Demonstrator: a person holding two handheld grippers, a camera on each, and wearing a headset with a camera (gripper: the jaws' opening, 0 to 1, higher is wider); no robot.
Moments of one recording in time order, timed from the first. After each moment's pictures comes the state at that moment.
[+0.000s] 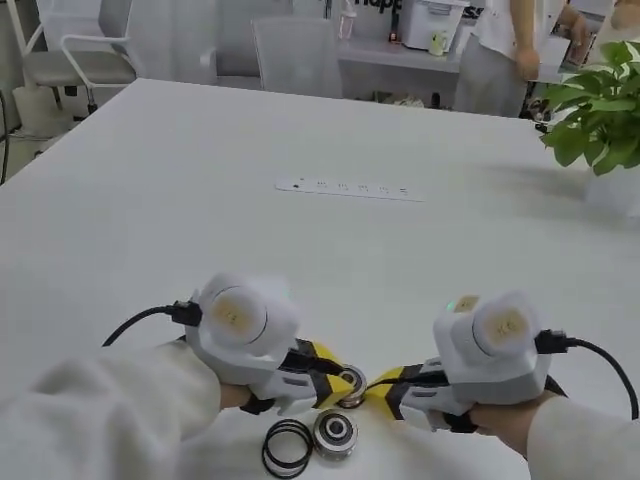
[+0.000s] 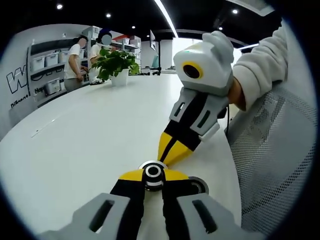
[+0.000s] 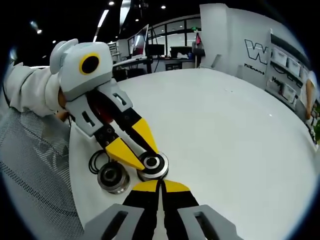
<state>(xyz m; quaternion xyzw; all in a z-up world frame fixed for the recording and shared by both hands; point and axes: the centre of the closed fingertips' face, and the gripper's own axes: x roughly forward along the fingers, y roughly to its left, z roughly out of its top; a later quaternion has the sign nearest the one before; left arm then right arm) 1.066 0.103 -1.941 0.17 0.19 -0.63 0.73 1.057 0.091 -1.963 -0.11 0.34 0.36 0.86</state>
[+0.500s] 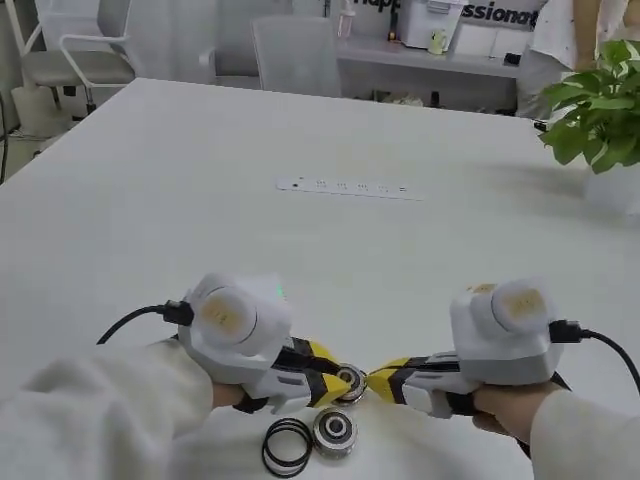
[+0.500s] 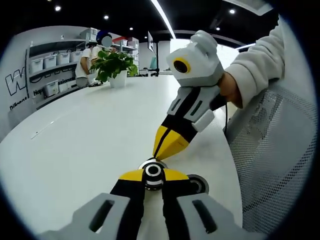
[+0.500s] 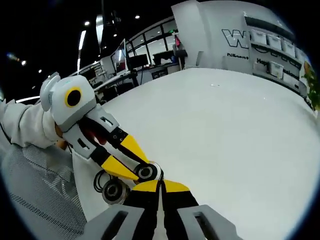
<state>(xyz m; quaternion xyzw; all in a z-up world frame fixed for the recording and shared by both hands) 1.065 0.105 -1.941 0.17 0.18 -0.64 0.73 1.065 0.087 -1.950 0.02 0.35 0.33 0.88</state>
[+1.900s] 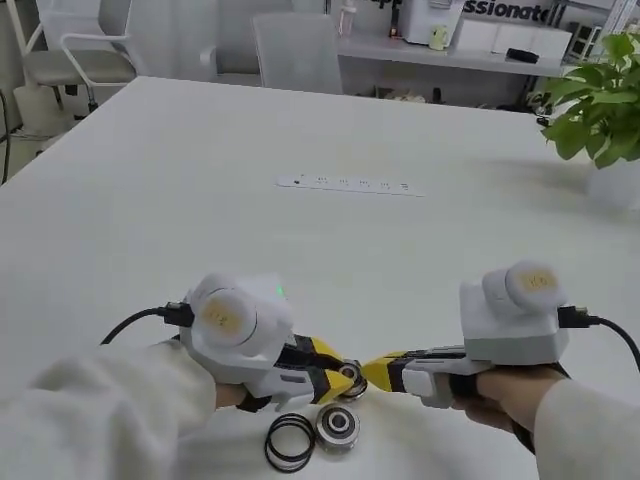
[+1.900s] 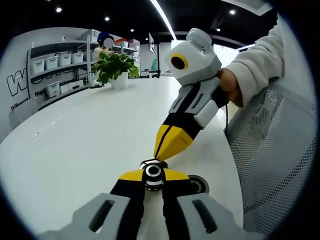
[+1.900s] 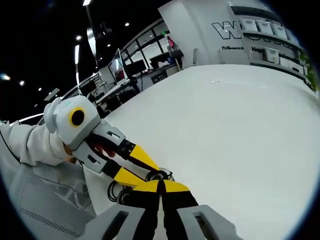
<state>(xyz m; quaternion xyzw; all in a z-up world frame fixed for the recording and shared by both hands) 1.064 0.105 -1.941 0.17 0.18 -0.63 0.73 1.061 0.099 -1.939 0.07 0.35 0.34 0.87</state>
